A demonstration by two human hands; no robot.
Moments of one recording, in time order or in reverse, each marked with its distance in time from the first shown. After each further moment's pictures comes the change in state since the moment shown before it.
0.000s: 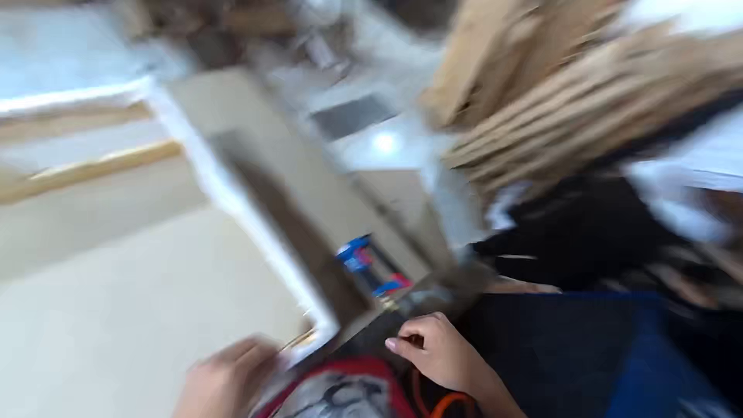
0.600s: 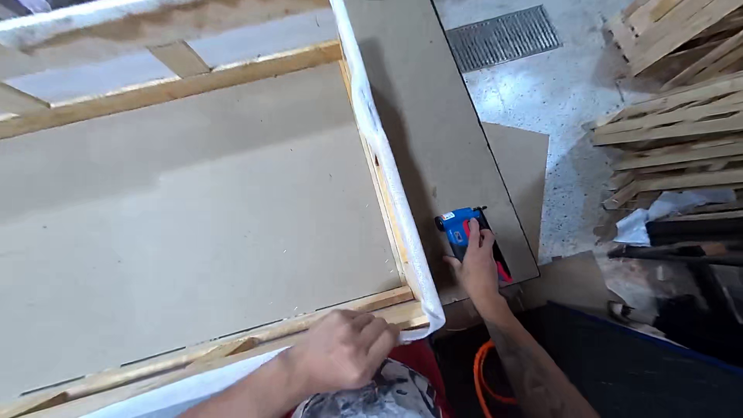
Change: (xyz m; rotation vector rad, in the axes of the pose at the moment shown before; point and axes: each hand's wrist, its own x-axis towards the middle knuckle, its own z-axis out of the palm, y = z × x) left_hand 0.020 -0.039 0.024 0.073 0.199 0.492; right_hand 0.196 0.054 0.105 -0.363 0.352 0.131
